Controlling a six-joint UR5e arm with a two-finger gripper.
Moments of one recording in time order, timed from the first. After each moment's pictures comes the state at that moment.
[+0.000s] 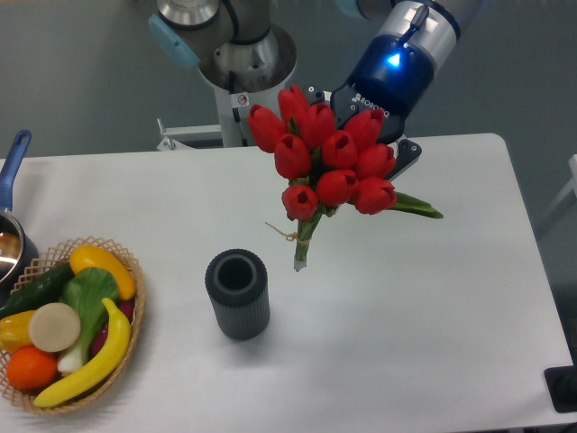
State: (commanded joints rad) arm 2.77 -1.69 -1.60 -0.88 0.37 0.92
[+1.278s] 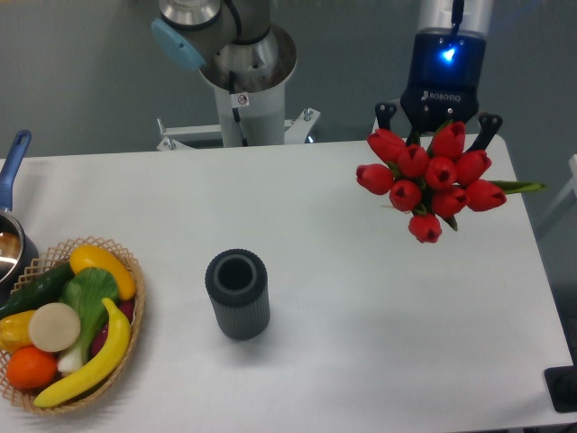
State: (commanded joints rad) arm 2.81 -1.64 -1.63 -0.97 1.10 0.92
